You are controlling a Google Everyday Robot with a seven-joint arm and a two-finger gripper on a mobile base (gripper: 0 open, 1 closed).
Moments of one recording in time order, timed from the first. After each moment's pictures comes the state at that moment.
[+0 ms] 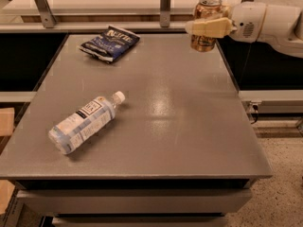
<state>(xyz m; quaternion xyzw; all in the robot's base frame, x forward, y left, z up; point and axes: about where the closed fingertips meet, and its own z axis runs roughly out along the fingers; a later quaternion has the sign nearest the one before) 0.661 -0.150 1.014 -0.40 0.60 0.36 0.59</state>
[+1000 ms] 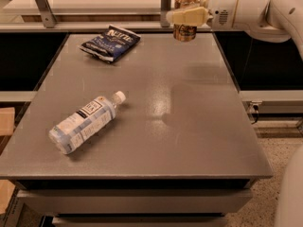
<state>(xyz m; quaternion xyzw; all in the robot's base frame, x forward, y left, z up) 0.718 -0.107 1.017 -0.40 0.61 0.37 0.58</state>
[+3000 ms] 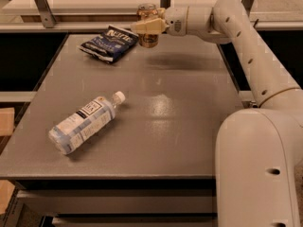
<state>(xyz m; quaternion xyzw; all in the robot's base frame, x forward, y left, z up) 0.786 0.000 0.962 -0.43 0.59 0.40 0.55</state>
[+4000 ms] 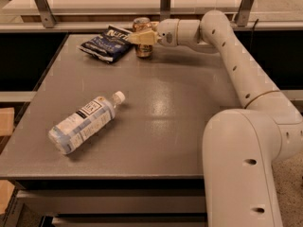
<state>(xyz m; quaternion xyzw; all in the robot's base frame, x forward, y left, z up) 0.816 0.015 0.909 -0.42 0.61 0.40 0.54</state>
